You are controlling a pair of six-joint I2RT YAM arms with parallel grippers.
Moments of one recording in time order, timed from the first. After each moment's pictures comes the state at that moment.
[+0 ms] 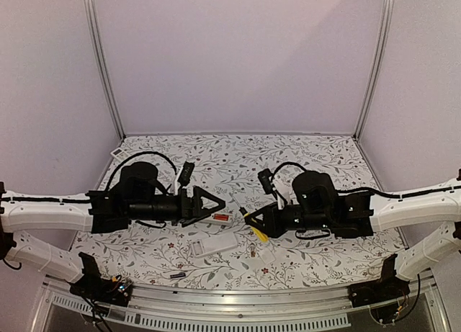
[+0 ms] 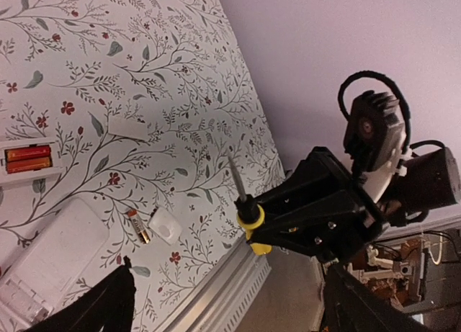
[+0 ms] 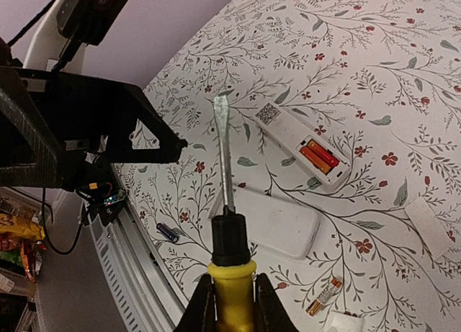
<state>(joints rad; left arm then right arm) -0.97 1.16 0.62 0.16 0.24 -0.99 1.13 1.34 0.77 0.08 -0.01 0.58</state>
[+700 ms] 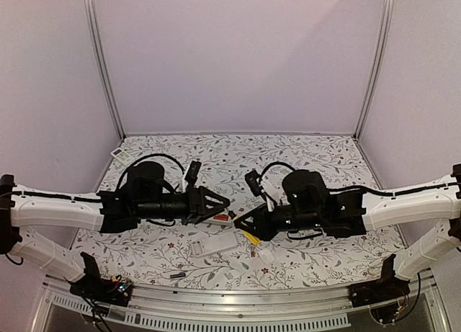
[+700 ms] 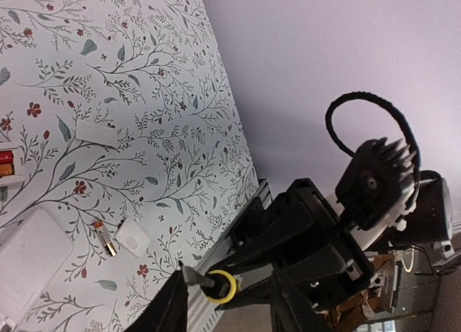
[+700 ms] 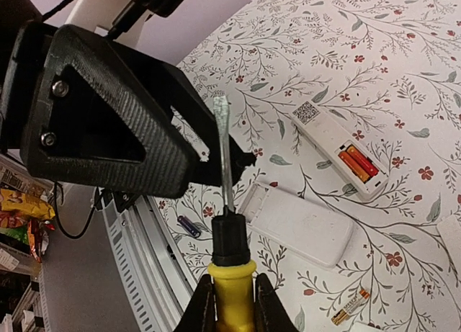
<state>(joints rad) -0.99 1.26 0.64 0.33 0.26 -1.10 1.17 1.41 0.85 0.08 -0.08 0.54</state>
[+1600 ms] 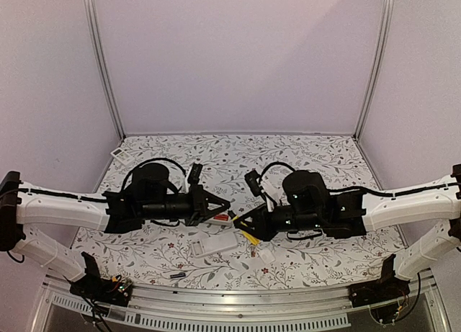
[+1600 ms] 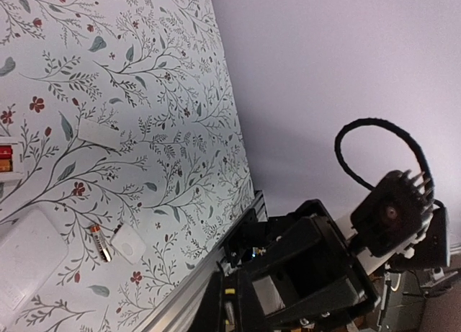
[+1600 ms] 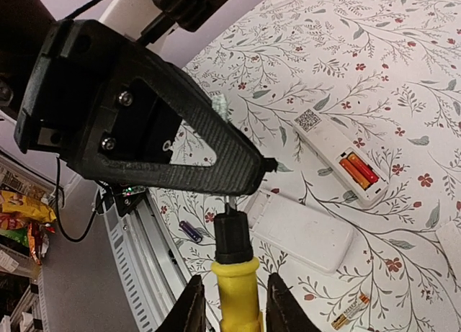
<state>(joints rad) -0.99 1.31 0.64 0.37 0.23 -1.18 1.18 1.41 0.84 0.09 -0.08 0.53</state>
